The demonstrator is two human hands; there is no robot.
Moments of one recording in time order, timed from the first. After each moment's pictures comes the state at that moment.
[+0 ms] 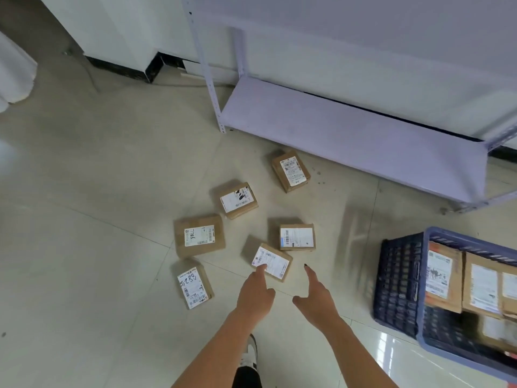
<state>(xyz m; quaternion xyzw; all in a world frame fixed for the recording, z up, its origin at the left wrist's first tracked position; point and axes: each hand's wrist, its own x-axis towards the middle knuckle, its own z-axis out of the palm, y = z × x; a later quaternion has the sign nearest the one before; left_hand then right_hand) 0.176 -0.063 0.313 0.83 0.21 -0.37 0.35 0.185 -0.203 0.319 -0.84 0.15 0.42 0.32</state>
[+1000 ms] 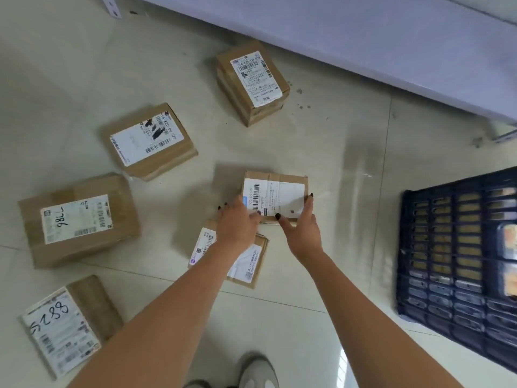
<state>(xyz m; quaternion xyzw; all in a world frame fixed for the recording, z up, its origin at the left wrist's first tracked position) 0.294 -0.113 -0.046 0.89 0.16 -0.26 0.33 0.277 -0.245 -0.034 -0.86 0.23 0.24 0.38</state>
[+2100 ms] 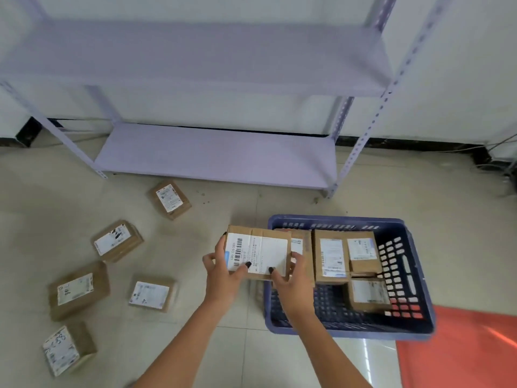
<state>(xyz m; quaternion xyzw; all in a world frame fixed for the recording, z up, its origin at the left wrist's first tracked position) 0.200 -0.445 0.339 0.84 0.18 -0.13 0.50 0.168 -0.579 0.342 -0.79 0.28 0.11 0.53</state>
